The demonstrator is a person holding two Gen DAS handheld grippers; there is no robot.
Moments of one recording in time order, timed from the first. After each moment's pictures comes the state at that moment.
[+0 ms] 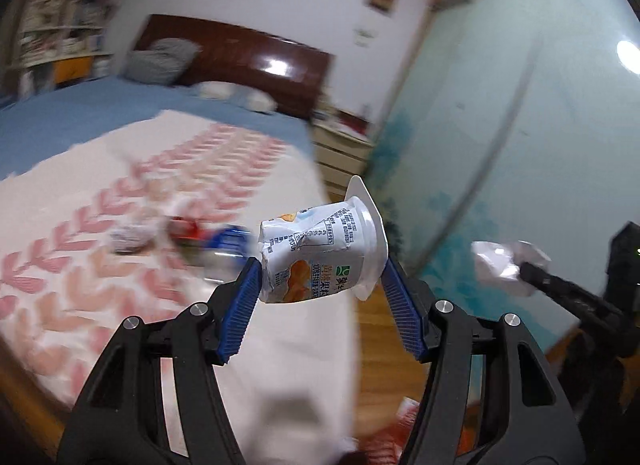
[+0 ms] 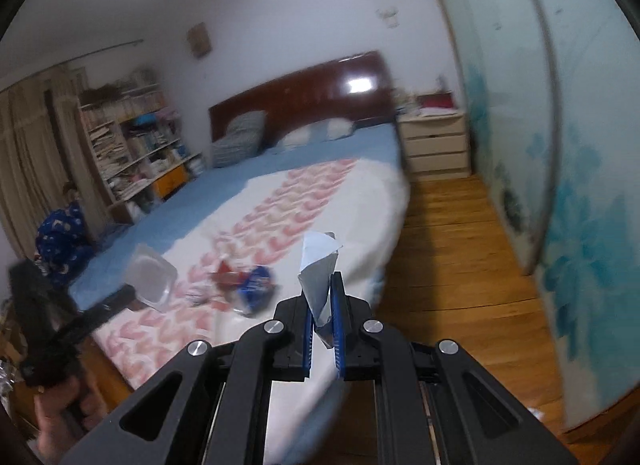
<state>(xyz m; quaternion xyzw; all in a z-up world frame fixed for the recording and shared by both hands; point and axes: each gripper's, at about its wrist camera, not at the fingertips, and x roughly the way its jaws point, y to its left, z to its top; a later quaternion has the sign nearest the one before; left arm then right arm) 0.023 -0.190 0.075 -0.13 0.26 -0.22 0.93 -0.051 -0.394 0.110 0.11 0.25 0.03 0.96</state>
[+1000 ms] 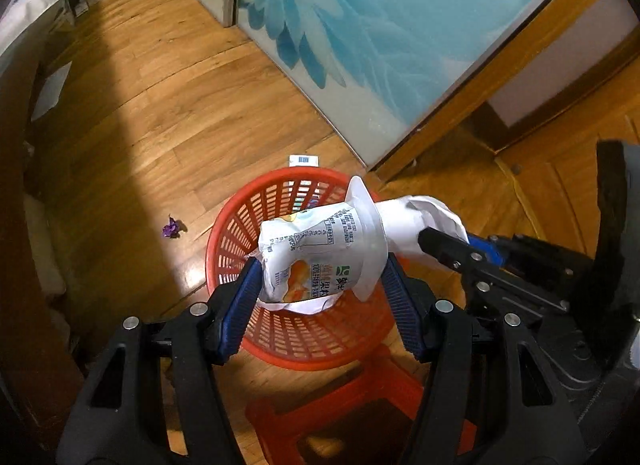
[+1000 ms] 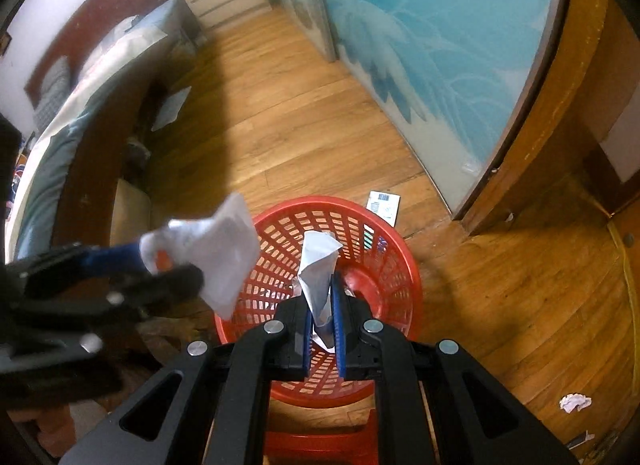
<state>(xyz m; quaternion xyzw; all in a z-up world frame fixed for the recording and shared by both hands) -0.044 -0.603 -0.183 0.17 0.57 -0.41 0.68 -0.187 -0.666 -0.188 0.23 0.50 -0.18 0.81</state>
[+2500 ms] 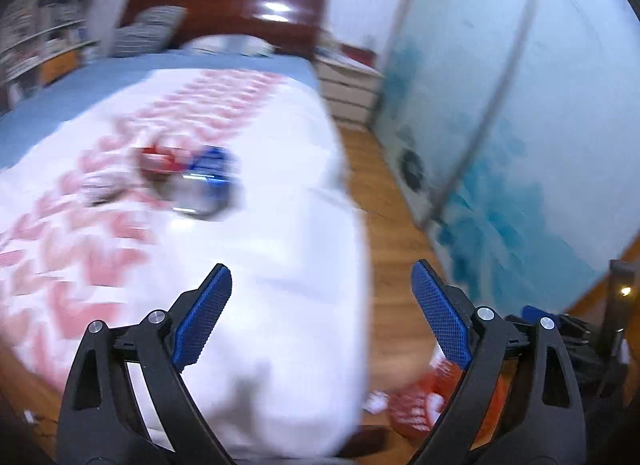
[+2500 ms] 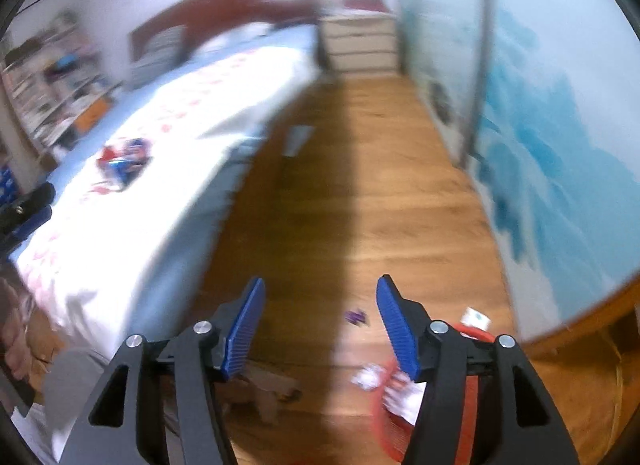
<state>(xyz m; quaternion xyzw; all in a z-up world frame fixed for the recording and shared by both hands) 0.052 -0.214 -0.005 -0.06 0.35 -0.16 0.92 -0.012 -0.400 -0.044 0.08 0.42 -0.03 0.90</state>
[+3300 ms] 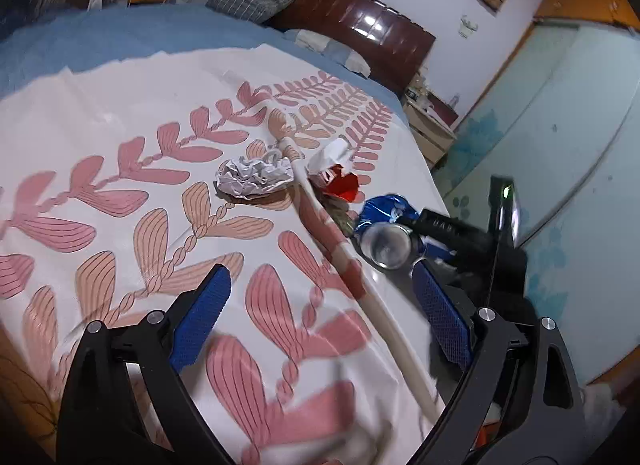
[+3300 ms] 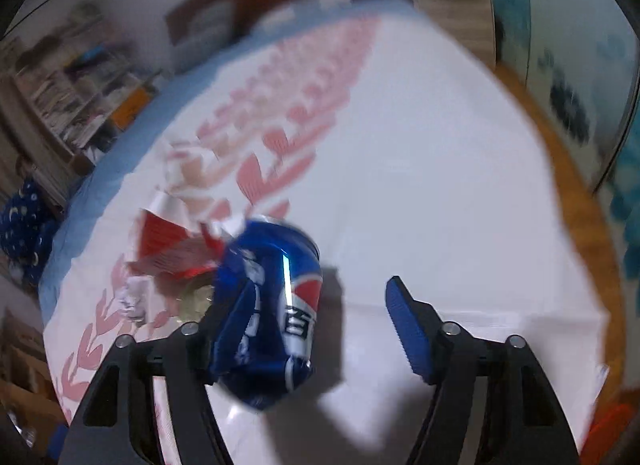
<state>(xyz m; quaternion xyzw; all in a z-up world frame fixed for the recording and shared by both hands) 0.129 -0.019 -0.052 -0.23 0.35 -0.09 0.90 0.324 -0.154 -0.112 0.17 0.46 0.05 0.87</state>
